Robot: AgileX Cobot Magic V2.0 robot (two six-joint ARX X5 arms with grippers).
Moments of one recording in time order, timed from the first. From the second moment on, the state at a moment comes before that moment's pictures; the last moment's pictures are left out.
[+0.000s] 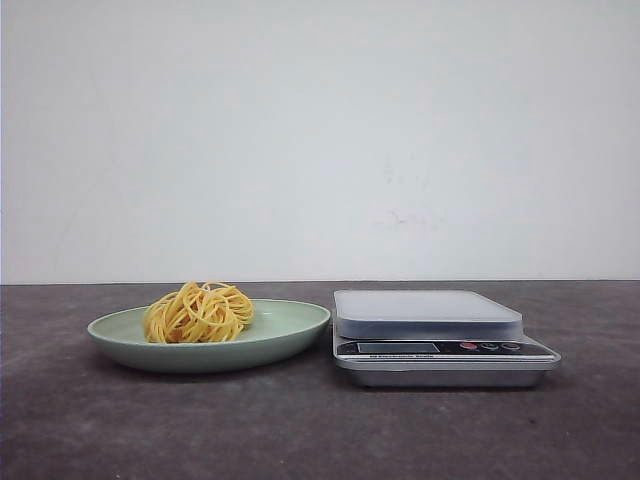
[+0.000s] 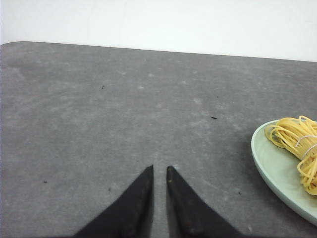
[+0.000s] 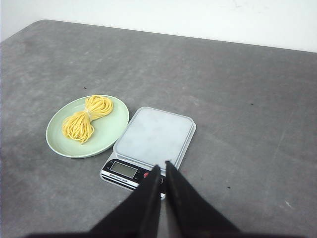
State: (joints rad) left arm -0.06 0.00 0.03 -0.18 -0.07 -0.07; right arm 0.79 0.48 1.11 -1.06 0.29 0.29
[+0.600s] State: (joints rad) left arm -0.06 0.00 0.03 -0.18 -0.07 -0.07; right arm 0.79 0.48 1.11 -1.05 0.29 0.29
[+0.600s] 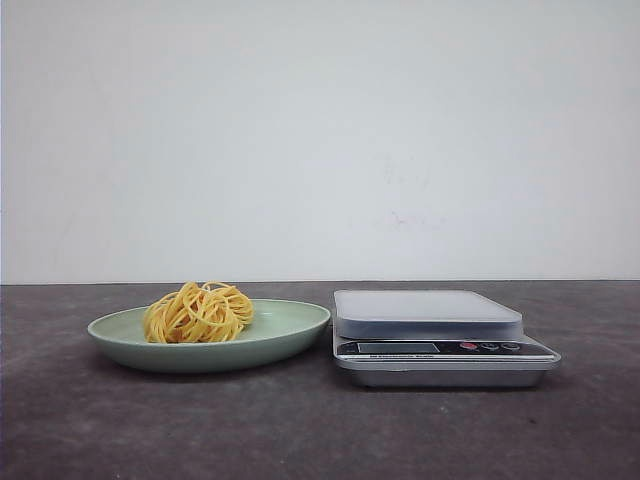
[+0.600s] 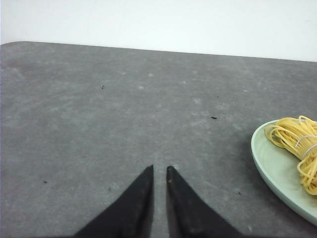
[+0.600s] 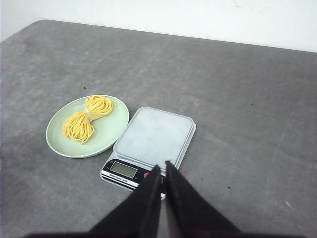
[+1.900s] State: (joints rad) left arm -0.06 0.00 0.03 -0.18 -0.07 -0.07; right arm -0.03 0.01 0.20 -0.35 0.10 0.10
